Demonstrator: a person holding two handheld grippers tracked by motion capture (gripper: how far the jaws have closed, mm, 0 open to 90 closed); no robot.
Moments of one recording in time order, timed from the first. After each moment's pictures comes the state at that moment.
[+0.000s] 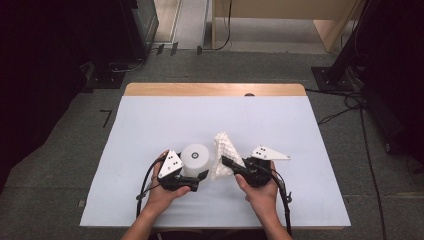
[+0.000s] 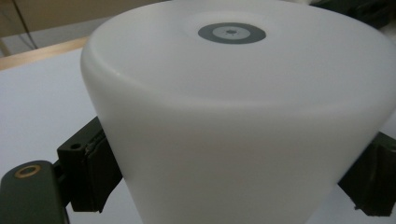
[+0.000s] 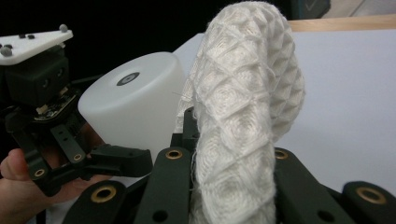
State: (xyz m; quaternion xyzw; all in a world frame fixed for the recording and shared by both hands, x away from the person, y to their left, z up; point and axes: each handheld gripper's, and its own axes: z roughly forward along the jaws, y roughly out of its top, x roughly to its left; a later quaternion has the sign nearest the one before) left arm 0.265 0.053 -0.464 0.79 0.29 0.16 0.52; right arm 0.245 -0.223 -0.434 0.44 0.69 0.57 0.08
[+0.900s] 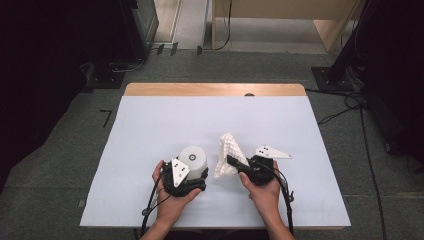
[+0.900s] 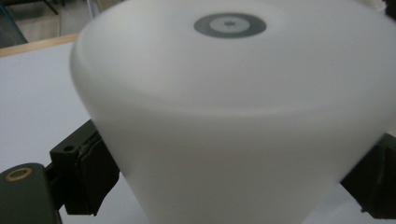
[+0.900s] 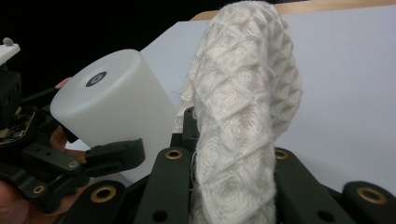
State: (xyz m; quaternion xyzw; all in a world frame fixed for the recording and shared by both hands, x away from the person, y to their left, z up) left arm 0.240 0.026 -0.477 0.74 0.41 0.27 0.45; right arm 0.253 -0.230 -0.450 0.46 0.69 0.55 0.08
